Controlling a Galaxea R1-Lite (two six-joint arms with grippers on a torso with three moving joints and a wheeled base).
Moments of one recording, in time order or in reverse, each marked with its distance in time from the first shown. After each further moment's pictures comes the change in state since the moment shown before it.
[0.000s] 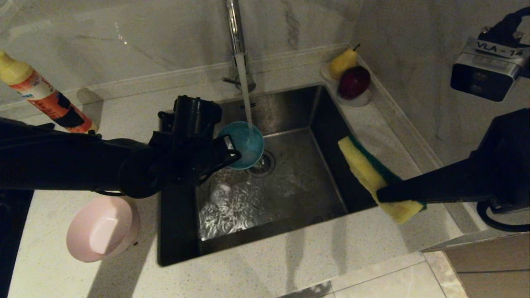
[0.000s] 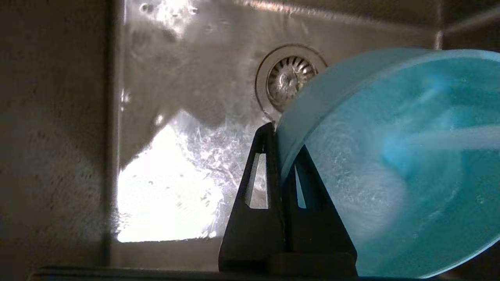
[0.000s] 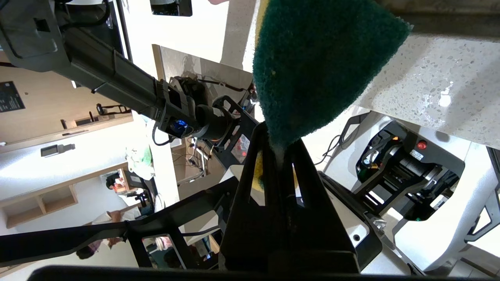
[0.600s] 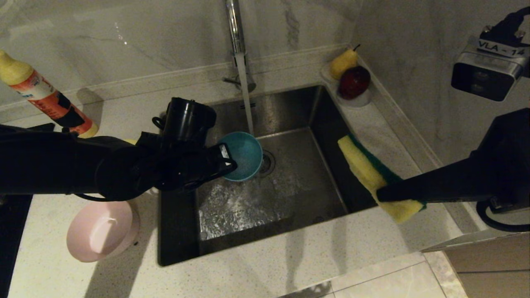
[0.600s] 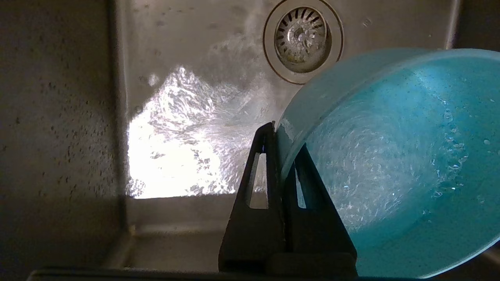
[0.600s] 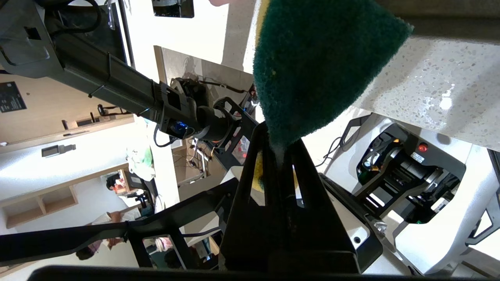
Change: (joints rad) left arm -0.002 -0.059 0.034 0.128 -0.066 -0.034; right arm 0.001 -0.004 0.008 -0.014 0.000 0.001
